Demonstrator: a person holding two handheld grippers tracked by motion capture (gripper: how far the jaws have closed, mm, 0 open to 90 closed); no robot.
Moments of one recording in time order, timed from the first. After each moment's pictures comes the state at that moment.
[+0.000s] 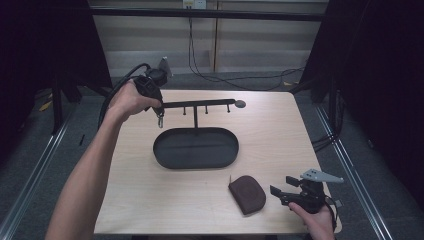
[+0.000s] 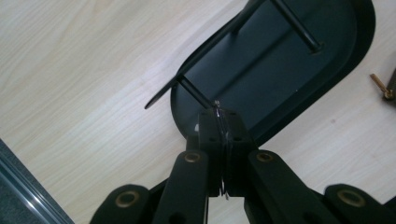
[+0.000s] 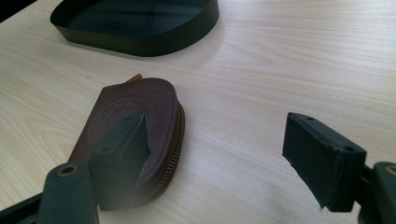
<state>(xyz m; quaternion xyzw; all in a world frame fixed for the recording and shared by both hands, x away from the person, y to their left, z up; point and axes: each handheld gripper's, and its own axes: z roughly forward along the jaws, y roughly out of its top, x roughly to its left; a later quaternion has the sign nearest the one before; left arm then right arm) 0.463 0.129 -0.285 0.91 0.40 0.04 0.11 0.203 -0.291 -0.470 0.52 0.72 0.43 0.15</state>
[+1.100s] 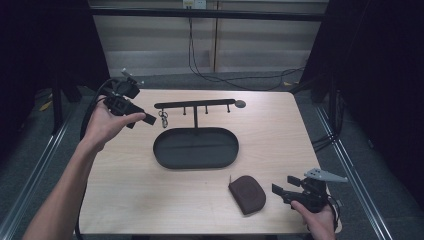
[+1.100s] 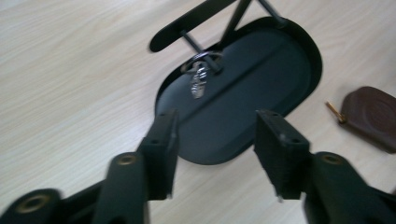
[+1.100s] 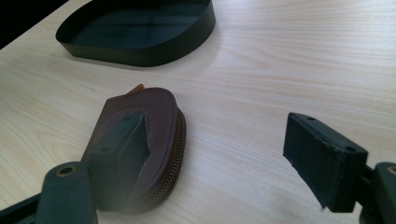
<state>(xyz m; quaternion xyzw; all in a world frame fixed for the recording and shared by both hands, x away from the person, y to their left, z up) 0.401 0.199 -0.294 0.86 0.43 0.05 0.28 0.202 -0.296 -0.467 0.54 0.70 0.45 0.14</state>
